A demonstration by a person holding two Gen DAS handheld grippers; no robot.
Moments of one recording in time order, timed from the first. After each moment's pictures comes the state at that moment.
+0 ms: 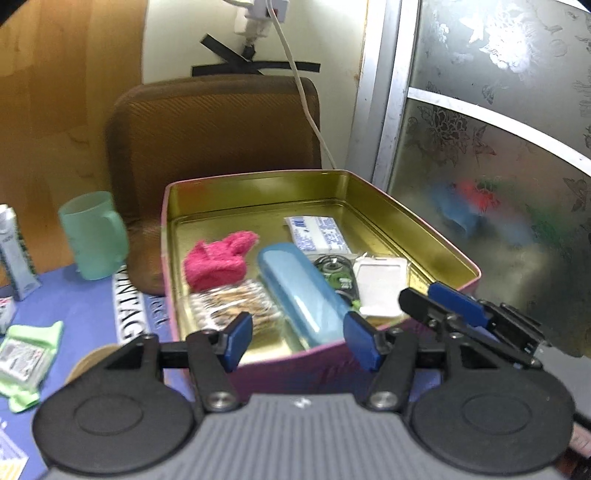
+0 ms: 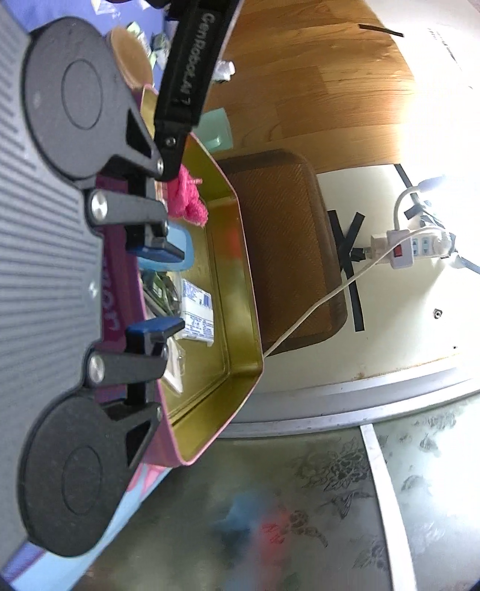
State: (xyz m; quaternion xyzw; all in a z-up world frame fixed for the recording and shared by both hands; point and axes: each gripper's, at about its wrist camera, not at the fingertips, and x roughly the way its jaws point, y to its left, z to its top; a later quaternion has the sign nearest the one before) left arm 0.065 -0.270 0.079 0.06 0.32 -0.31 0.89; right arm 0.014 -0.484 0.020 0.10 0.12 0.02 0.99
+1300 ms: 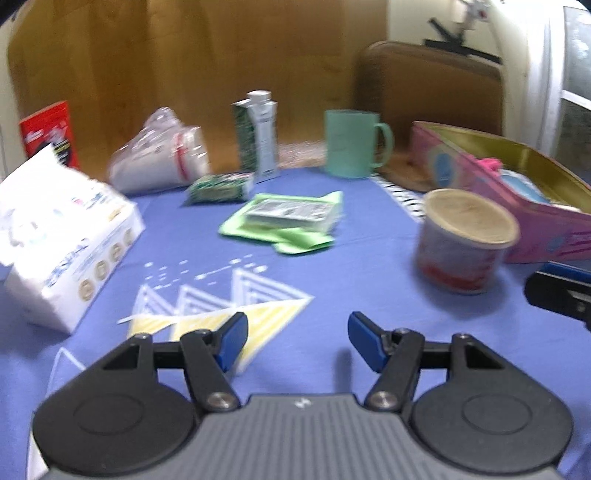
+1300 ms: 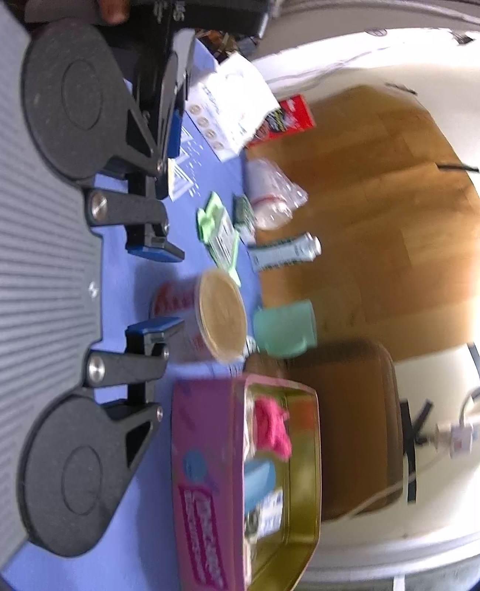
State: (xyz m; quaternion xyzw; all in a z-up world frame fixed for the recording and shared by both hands) left arm 0.045 -0.043 0.019 0.05 0.34 -0.10 0.93; right arm -0.025 -0.318 0.031 0.07 0.21 0.21 0.95
